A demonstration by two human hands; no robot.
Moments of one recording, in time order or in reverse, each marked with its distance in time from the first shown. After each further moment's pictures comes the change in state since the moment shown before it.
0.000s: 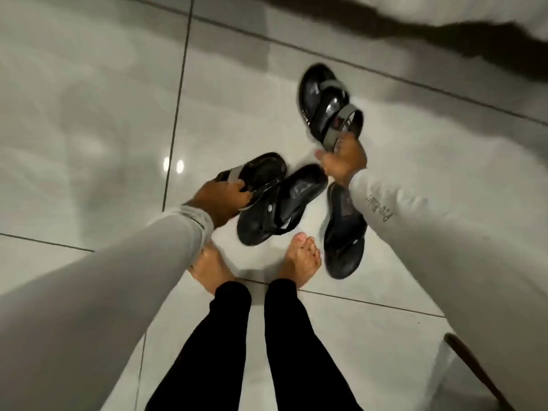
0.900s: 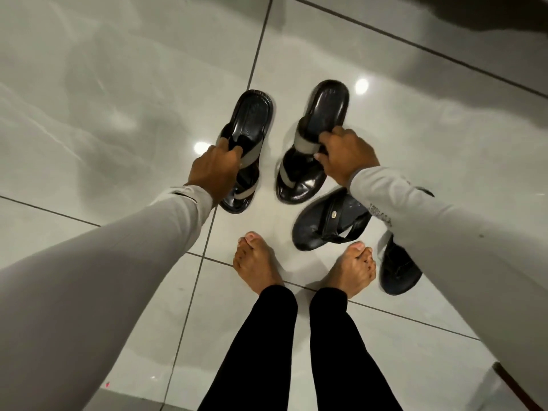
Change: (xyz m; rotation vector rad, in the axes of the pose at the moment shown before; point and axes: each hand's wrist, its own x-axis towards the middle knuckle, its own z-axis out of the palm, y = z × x) left_hand -0.027 -0.130 0.057 -0.359 0.141 -0.469; right_hand 0.009 -0.074 0.118 -0.808 -0.166 -0.506
